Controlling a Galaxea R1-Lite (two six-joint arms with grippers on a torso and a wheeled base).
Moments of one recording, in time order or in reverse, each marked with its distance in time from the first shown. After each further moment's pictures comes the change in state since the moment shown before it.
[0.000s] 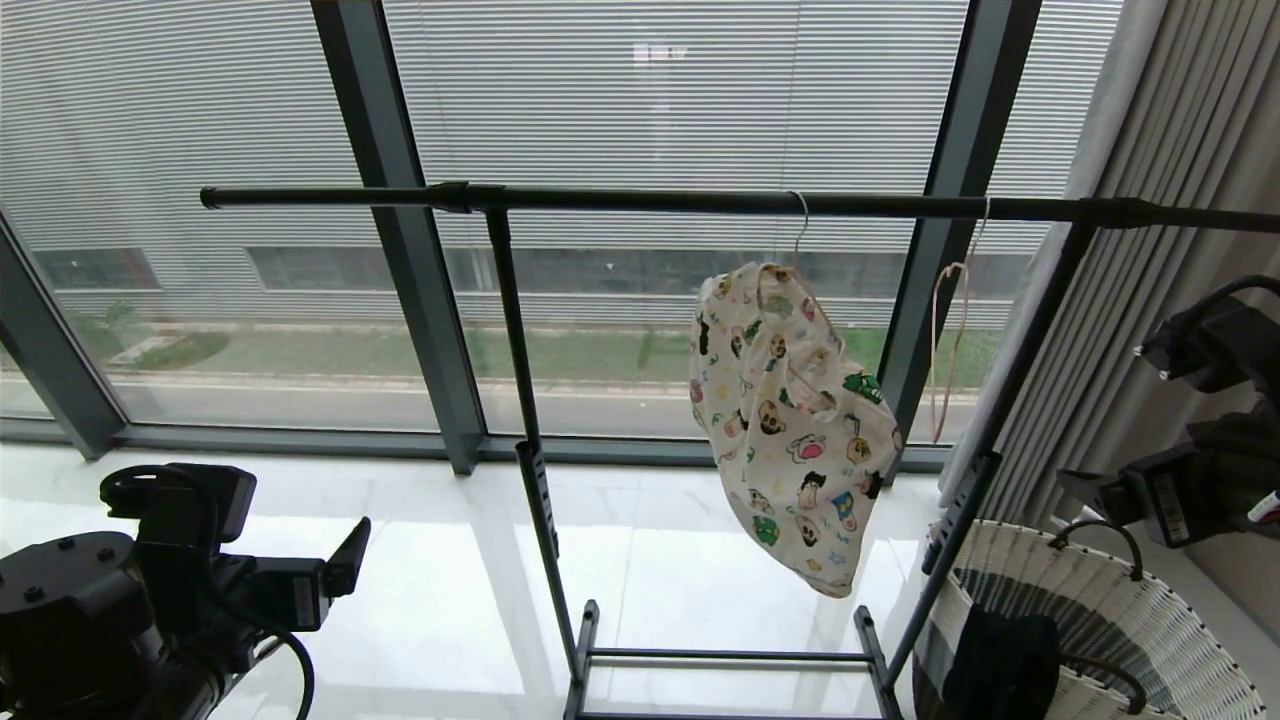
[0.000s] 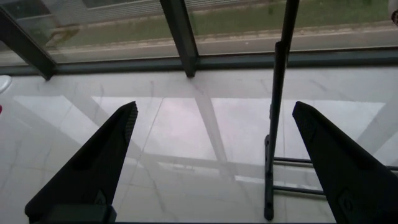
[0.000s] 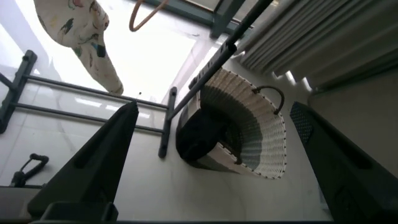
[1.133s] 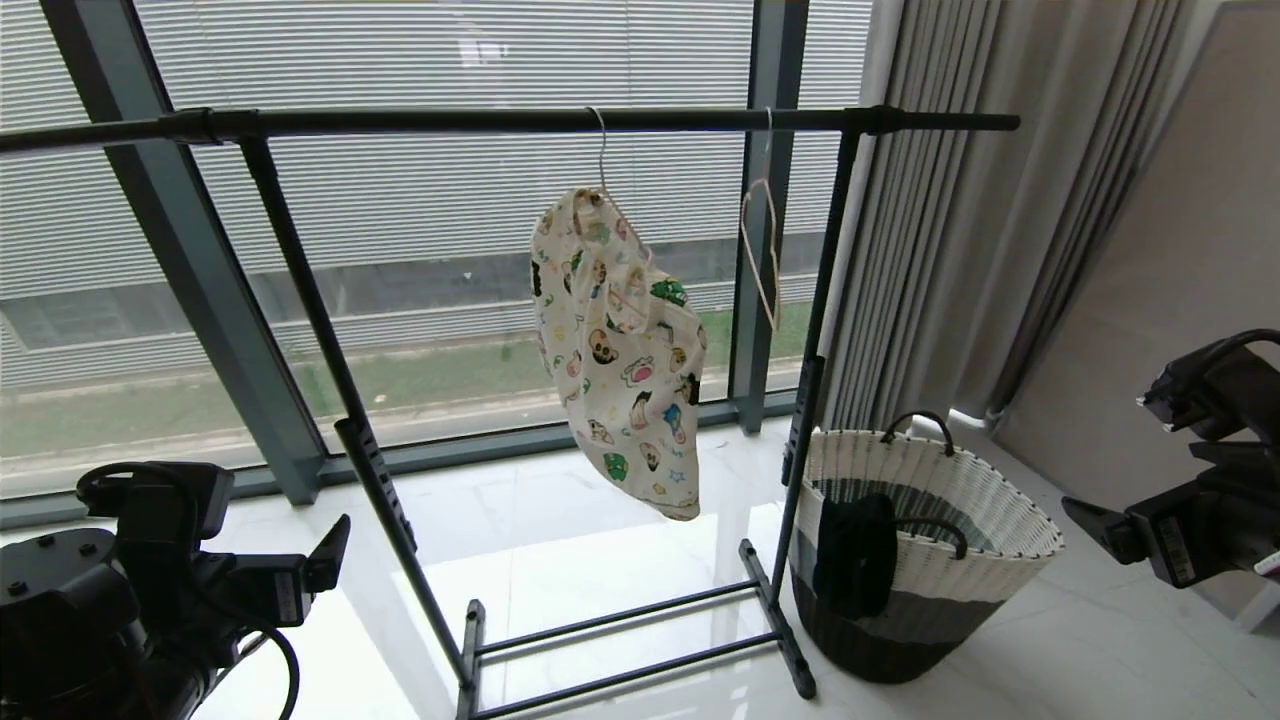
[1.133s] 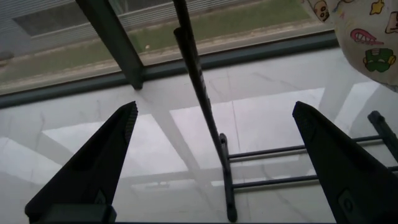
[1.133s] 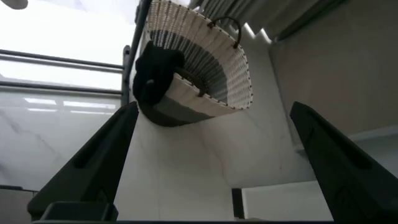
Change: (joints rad) left arm 0.052 -0.005 0.000 0.000 -0.002 -0.001; right arm 0.000 -0.041 0.161 -0.171 -0.001 -0.092
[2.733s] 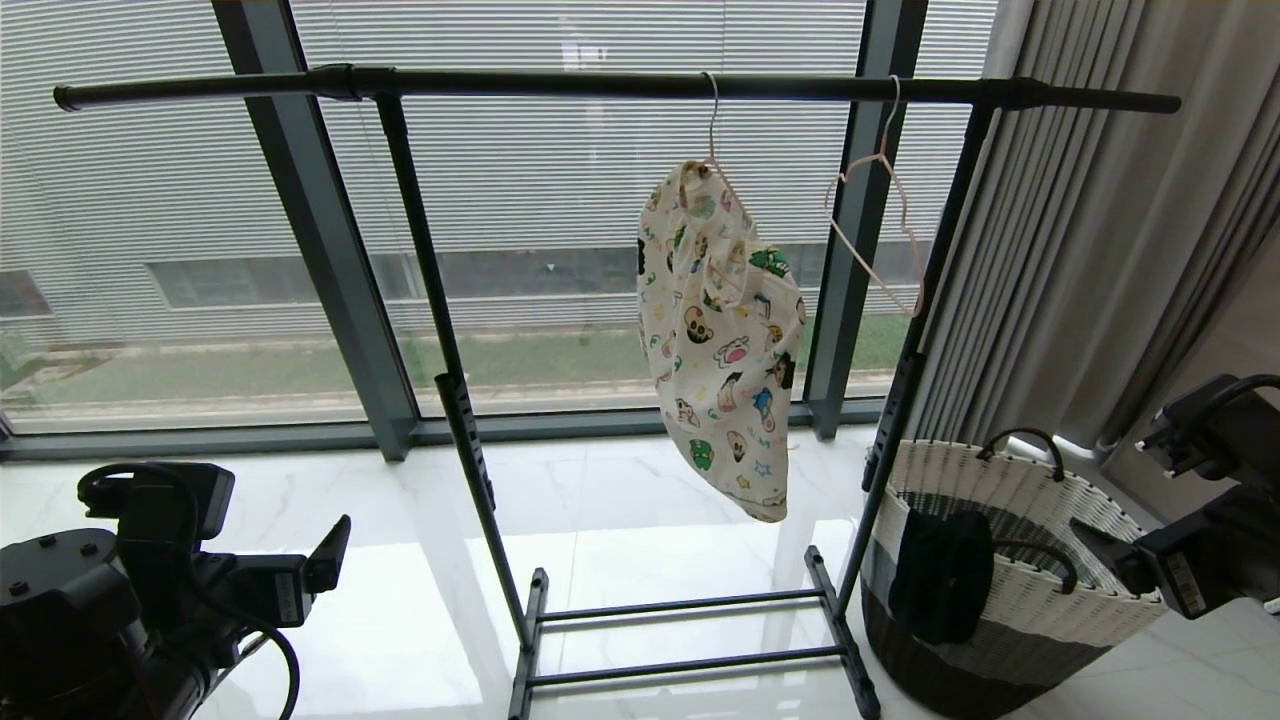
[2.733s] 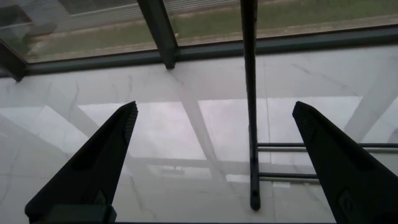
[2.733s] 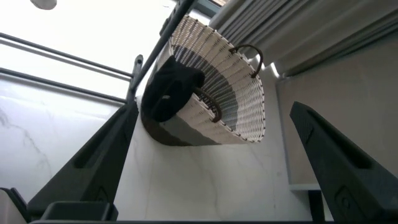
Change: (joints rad) left arm 0.000 0.001 0.000 0.001 0.000 -0.002; right arm 0.000 -0.032 0.116 -0.132 -0.001 -0.127
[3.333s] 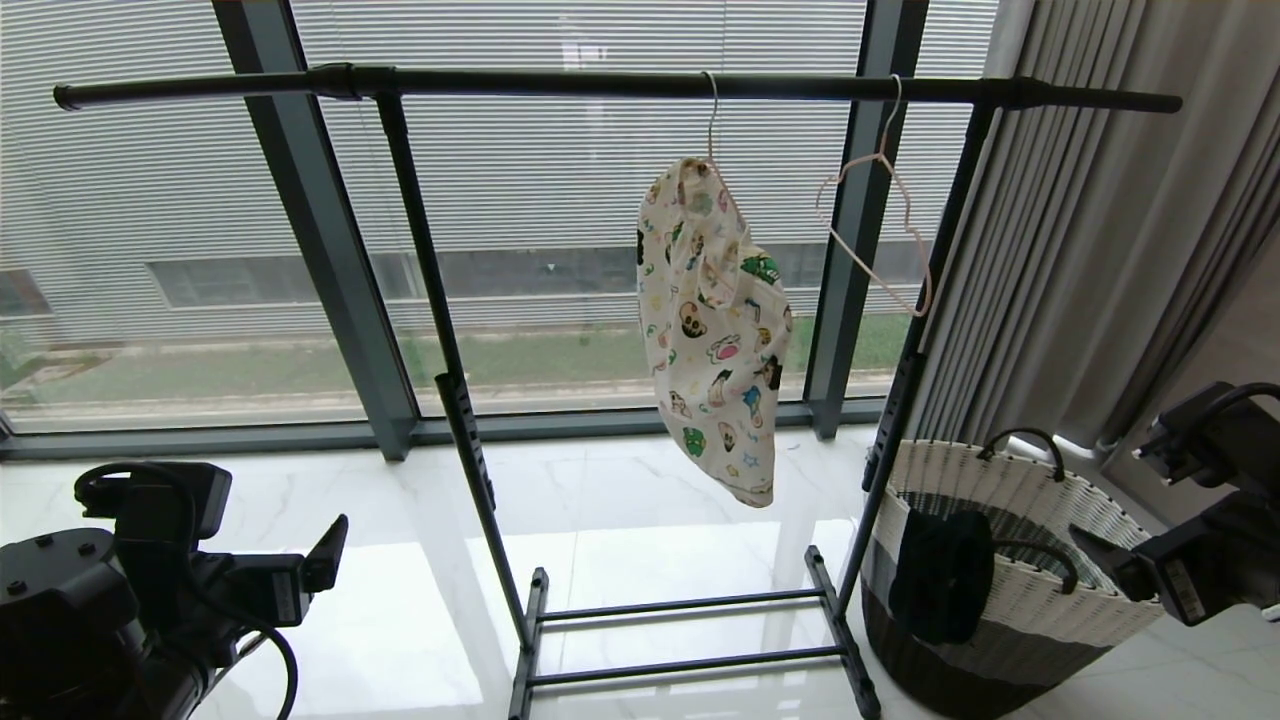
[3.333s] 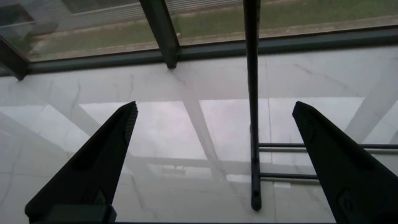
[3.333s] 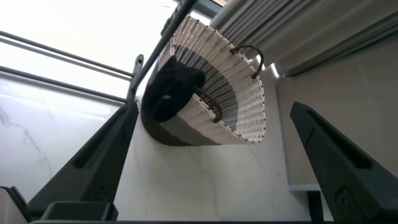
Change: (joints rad) left arm 0.003 -0.002 0.000 0.000 0.001 0.000; right arm 0.001 -0.002 0.015 0.000 0.000 -0.004
